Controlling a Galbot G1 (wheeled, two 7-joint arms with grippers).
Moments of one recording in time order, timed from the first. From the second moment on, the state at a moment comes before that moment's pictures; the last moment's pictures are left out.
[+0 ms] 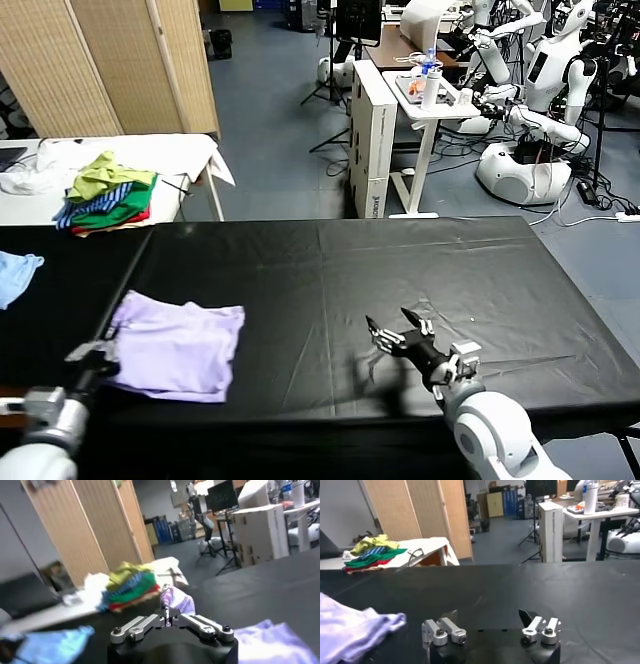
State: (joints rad) left arm 1.66 -1.10 -0.86 -2.06 -0.39 0.22 -0.03; right arm -1.29 1.12 0.33 2.07 0.58 -0.46 0.07
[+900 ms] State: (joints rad) left arm 1.63 -1.35 -0.50 -2.26 -0.51 0.36 -0.23; right arm -1.34 1.14 0.37 2.07 0.53 -0.45 0.07
